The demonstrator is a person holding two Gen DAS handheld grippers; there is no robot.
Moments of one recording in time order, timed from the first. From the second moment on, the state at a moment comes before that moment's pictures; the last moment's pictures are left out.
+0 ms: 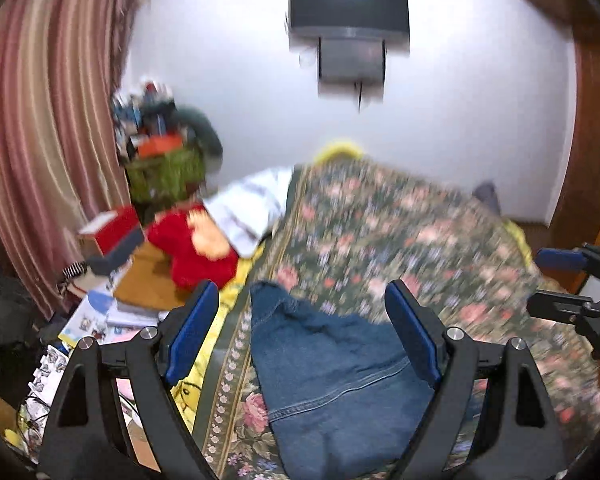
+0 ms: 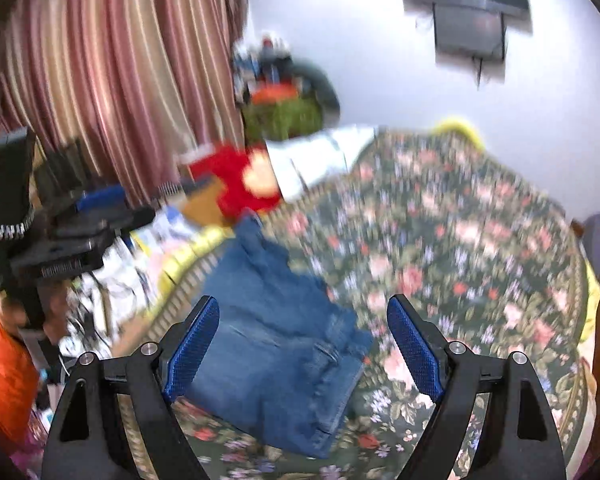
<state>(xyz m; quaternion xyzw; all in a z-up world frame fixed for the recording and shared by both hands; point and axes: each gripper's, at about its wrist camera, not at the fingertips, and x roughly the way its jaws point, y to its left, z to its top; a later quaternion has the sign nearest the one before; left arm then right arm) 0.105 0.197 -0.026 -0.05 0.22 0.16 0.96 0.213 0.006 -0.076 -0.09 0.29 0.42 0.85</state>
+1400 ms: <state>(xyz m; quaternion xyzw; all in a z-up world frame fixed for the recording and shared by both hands) -0.010 0.122 0.002 -0.07 0.10 0.19 0.97 0.058 -0.061 -0.007 -0.01 0.13 0.34 0.93</state>
